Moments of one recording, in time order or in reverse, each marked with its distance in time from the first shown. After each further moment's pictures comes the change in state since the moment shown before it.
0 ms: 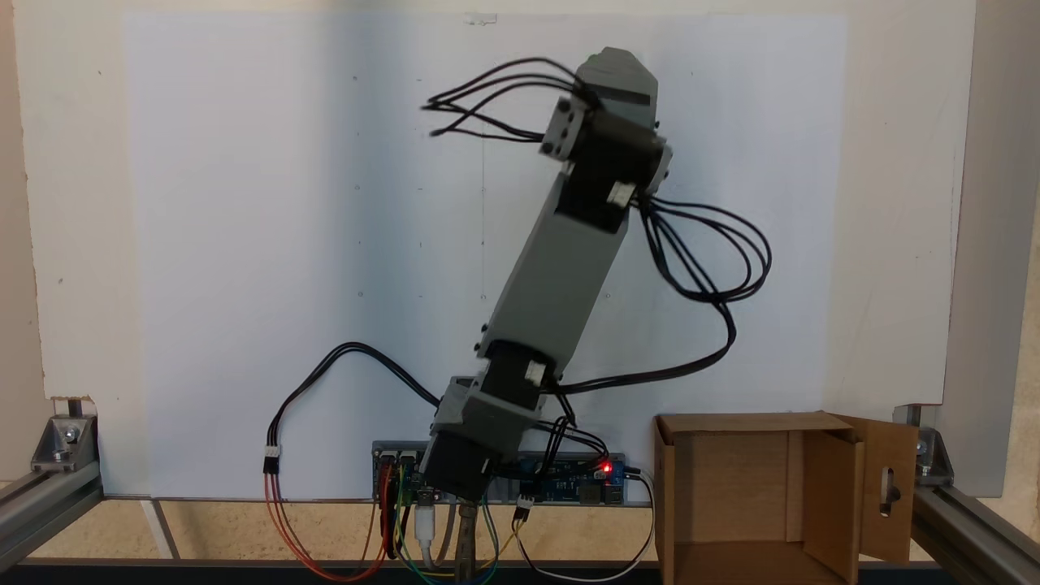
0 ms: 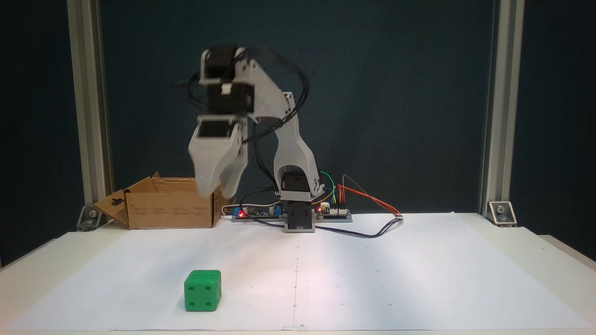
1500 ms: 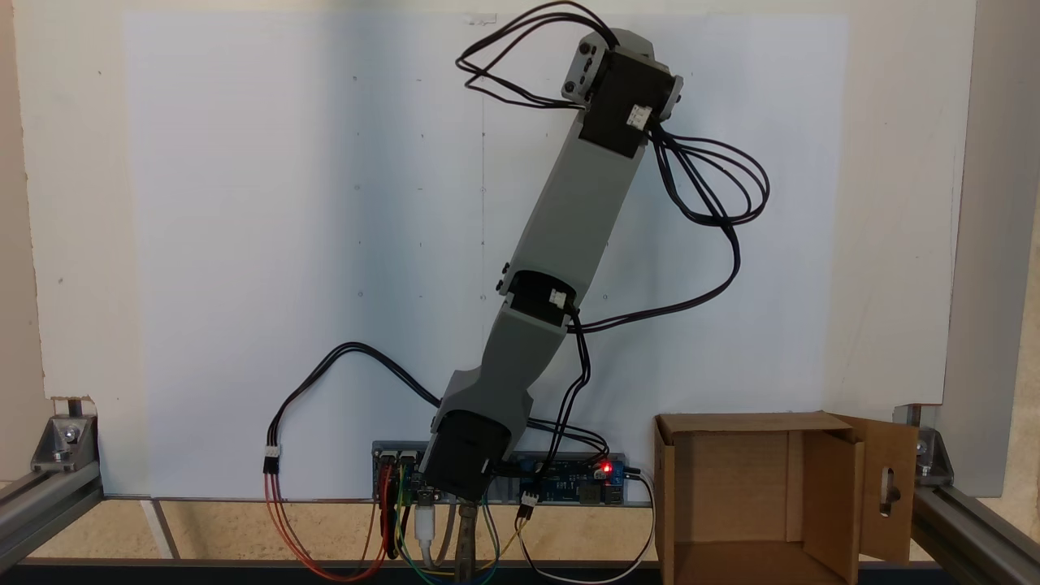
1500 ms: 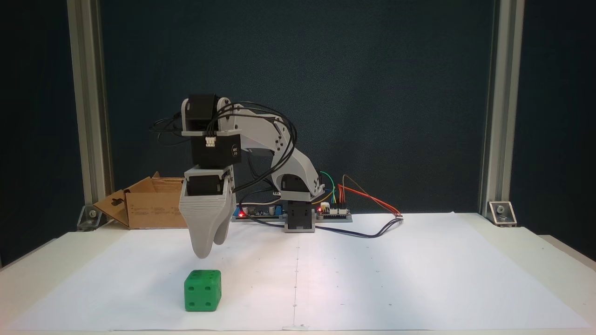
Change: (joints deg) arm -0.5 -17.9 -10.8 -0.2 -7.1
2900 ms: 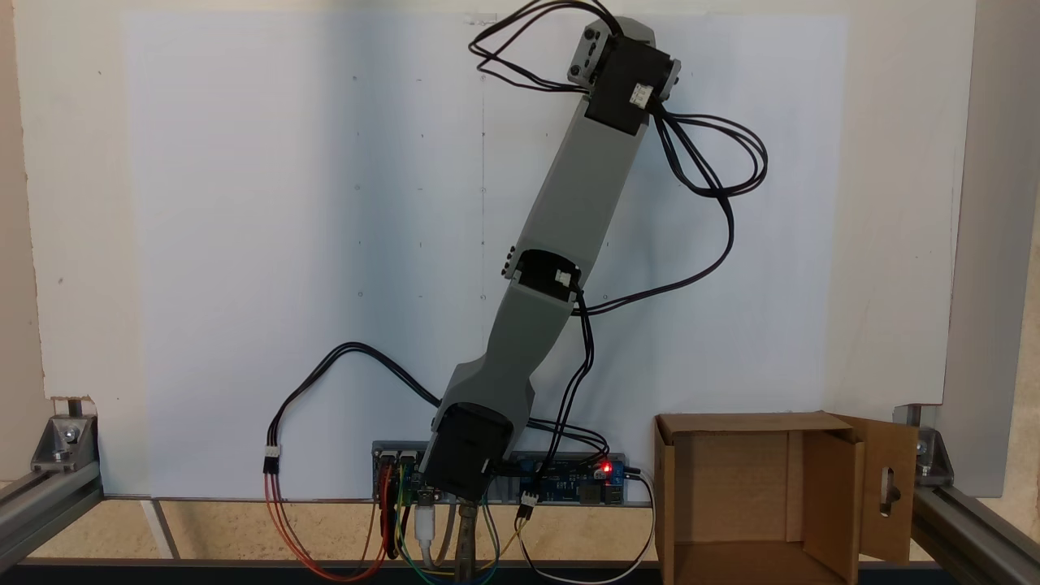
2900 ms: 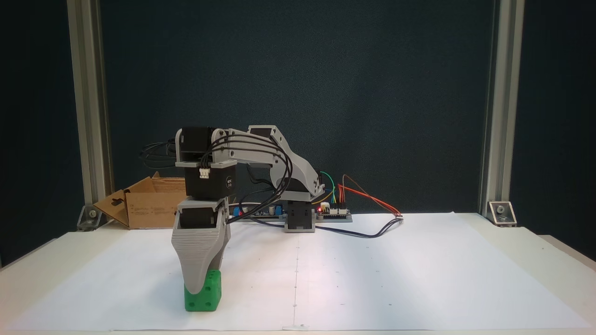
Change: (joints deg) arm 0.0 -5.9 0.0 -8.0 0.0
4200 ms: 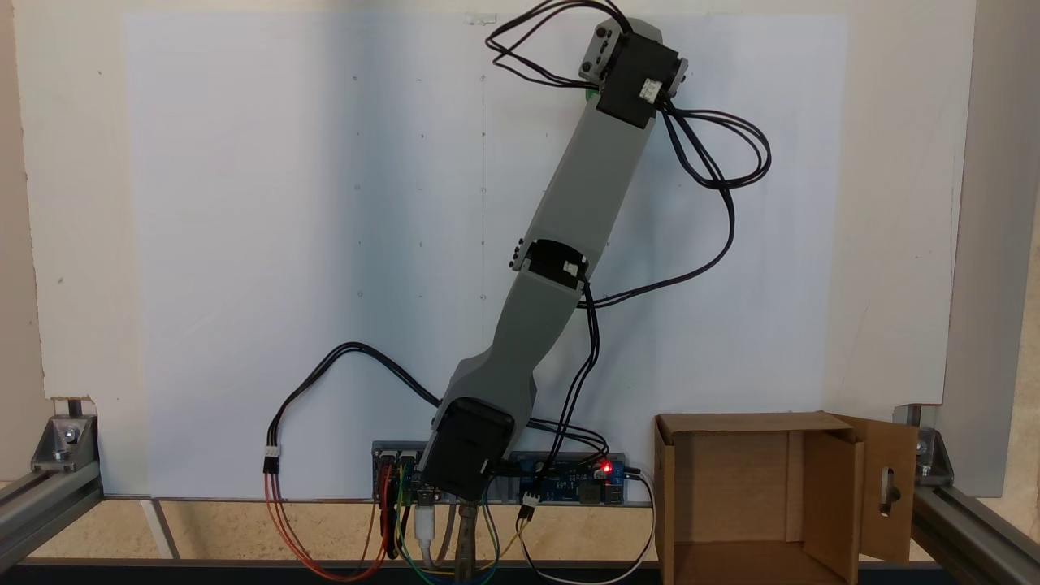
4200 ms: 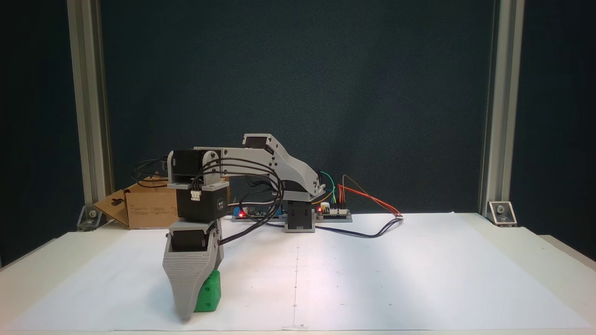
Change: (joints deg) arm 1.5 -5.0 0.0 -5.0 -0.4
